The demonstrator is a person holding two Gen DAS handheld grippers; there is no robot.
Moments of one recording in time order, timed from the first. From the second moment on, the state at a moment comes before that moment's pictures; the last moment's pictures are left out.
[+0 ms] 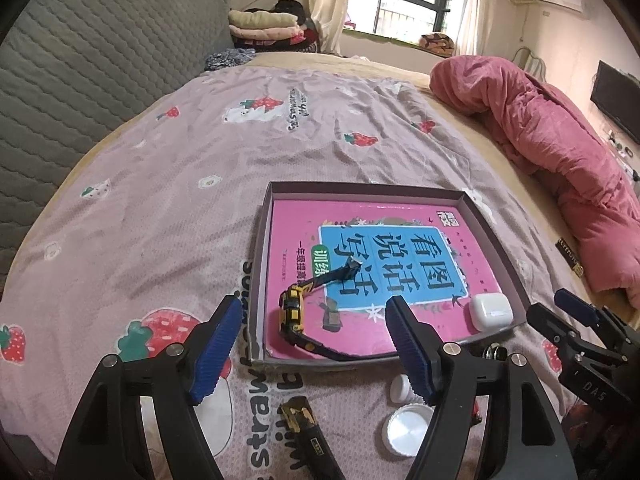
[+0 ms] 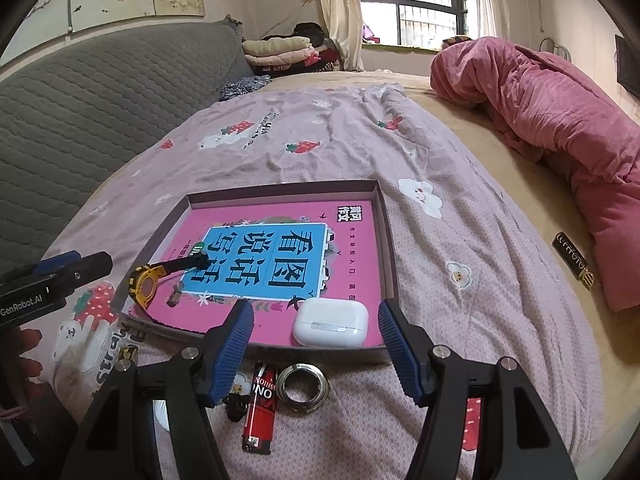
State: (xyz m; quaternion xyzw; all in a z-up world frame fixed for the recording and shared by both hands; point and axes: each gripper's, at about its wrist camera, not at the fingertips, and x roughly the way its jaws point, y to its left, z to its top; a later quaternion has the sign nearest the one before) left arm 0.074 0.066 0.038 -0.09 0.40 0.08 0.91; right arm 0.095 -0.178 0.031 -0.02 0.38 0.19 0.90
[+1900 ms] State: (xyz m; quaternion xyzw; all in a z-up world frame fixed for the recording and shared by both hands) left arm 0.033 0.048 0.006 -0.06 0.47 0.05 0.88; right arm 0.040 -0.173 0.003 -0.05 0.42 0.22 0.88
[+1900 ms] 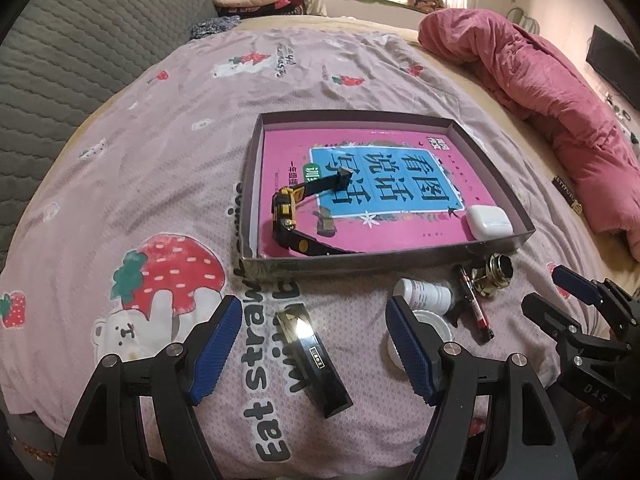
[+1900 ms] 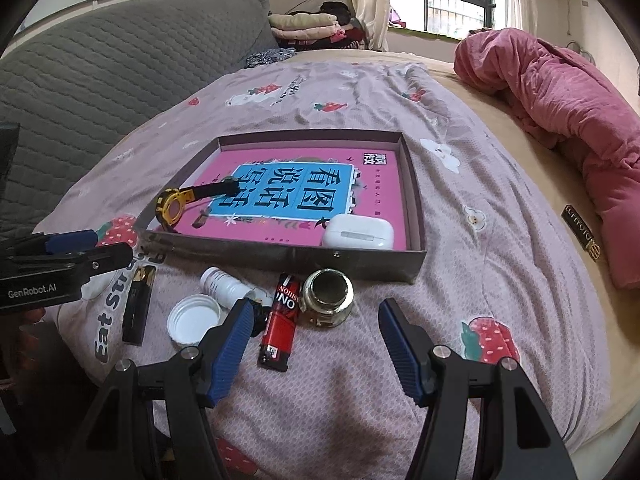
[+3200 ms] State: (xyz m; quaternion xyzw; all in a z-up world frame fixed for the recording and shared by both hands) left arm 0.033 0.009 -0.024 -0.05 0.51 0.00 0.86; right arm 0.027 -0.155 -0.019 -0.09 0.45 0.24 0.86
